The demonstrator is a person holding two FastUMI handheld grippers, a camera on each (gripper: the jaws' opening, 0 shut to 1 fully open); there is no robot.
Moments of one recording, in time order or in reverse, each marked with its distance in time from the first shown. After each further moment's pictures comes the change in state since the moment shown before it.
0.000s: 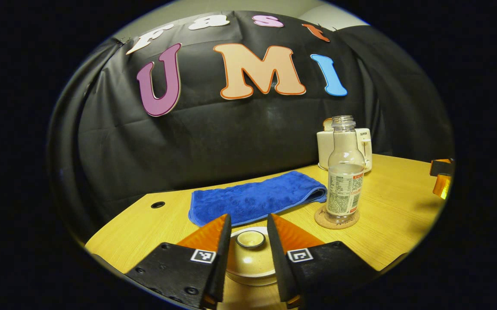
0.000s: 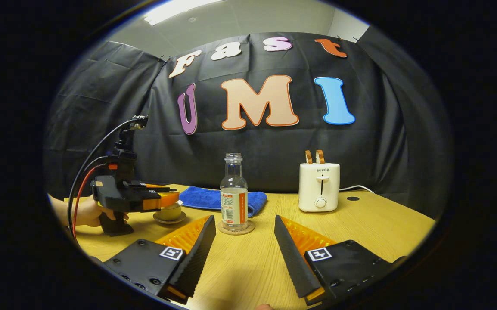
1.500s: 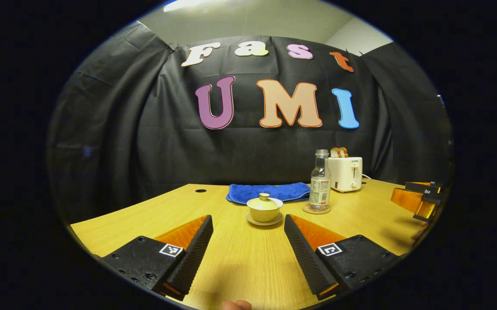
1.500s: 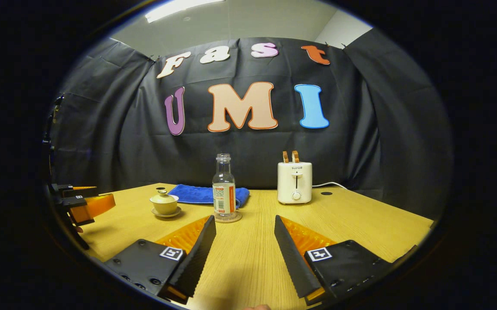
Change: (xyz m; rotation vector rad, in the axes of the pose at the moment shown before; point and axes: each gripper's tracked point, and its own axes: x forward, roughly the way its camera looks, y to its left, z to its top) left arm -0.200 -0.005 -0.003 -0.149 -0.111 0.211; right arm -0.078 -0.003 0.001 -0.004 0.000 -0.146
